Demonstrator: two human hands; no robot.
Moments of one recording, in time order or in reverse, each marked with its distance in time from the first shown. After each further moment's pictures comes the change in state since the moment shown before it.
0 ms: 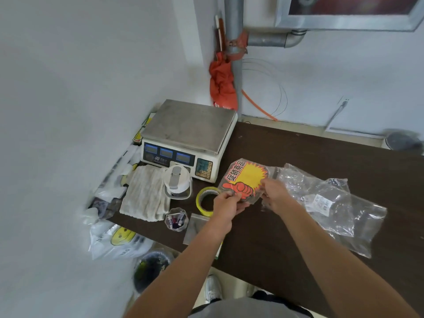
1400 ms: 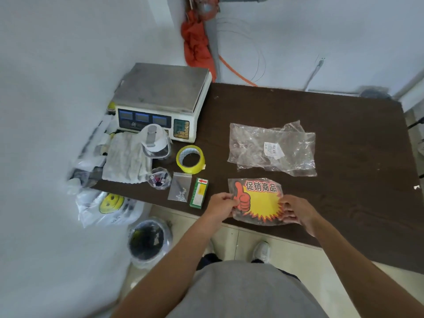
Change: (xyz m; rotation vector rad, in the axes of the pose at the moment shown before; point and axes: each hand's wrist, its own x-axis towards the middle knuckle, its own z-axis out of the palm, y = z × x) left_hand -0.074 -0.113 -0.004 0.389 -0.128 -0.150; right_hand -0.079 0.161 -0.182 -0.243 -0.066 0.093
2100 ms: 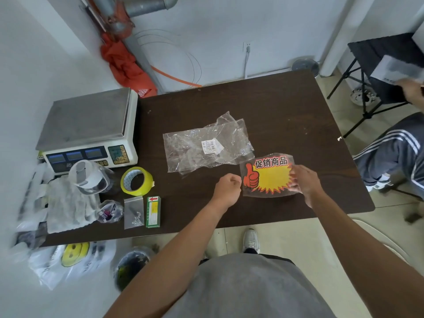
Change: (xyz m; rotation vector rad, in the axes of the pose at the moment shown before) left_hand 0.008 0.040 0.159 0.578 -0.119 0.238; right_hand -0.025 0.026 -0.135 0.366 0.481 -0.059
